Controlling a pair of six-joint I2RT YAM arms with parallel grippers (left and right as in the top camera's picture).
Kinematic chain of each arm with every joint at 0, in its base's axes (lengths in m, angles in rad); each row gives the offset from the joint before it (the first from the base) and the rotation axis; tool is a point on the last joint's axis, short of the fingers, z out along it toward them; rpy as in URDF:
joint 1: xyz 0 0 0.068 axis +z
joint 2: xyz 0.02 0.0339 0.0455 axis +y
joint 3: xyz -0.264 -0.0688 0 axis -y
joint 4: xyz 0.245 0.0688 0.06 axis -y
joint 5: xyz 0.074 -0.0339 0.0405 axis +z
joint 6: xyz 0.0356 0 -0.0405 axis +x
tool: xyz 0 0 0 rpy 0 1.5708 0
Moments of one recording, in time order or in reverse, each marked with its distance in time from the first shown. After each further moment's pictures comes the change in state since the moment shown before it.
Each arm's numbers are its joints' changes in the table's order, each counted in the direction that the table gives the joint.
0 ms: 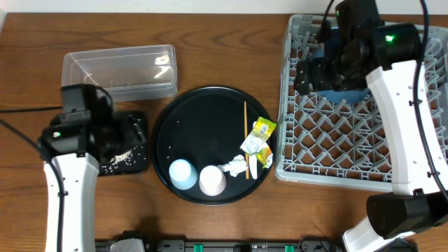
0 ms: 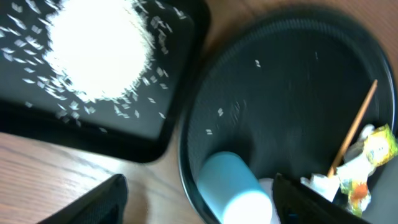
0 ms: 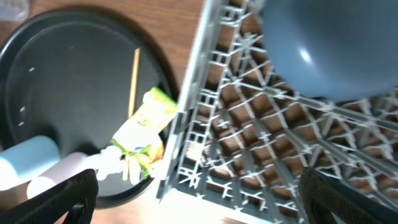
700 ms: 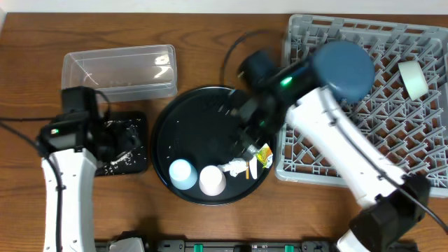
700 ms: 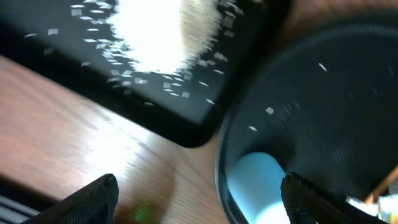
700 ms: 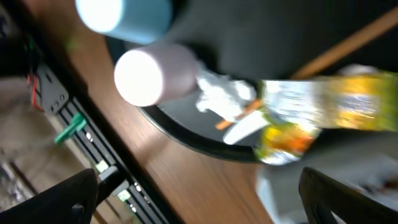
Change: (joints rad) left arm 0.080 0.028 -0.010 -0.062 0.147 -0.119; right arm 0.468 0.000 -0.301 0.096 0.195 -0.290
